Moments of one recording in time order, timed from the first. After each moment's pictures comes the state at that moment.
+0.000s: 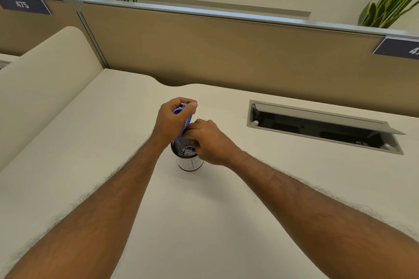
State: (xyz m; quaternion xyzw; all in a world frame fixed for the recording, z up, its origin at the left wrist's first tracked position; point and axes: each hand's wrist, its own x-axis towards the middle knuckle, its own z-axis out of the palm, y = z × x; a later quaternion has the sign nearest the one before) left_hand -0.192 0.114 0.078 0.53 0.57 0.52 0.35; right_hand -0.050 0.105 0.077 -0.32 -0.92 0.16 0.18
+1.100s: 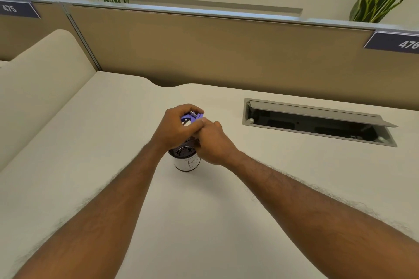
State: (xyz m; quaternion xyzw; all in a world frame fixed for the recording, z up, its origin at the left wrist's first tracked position) left_hand -0.186 0.113 0.067 0.70 0.52 0.42 0.26; right_hand -0.042 0.104 0.066 -0.42 -0.87 0.19 0.19
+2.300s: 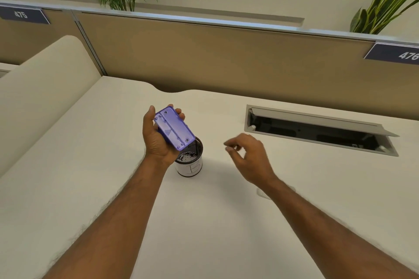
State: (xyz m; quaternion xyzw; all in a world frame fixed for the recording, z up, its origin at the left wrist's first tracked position) left_hand -0.187 0.087 0.077 0.14 0.31 0.69 0.64; right_hand 0.040 0.082 0.053 -0.48 -0.76 0.23 0.36
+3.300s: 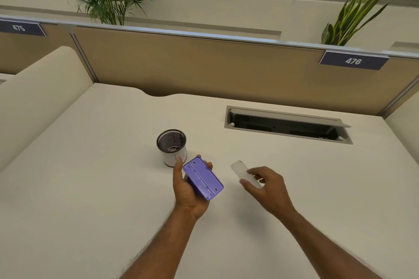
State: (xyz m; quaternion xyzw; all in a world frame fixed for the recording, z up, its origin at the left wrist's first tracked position) left_hand -0.064 -0.039 0.033 0.02 0.30 0.63 0.71; right_hand 0.144 -0.028 0.034 -0.62 -0.66 0.27 0.33
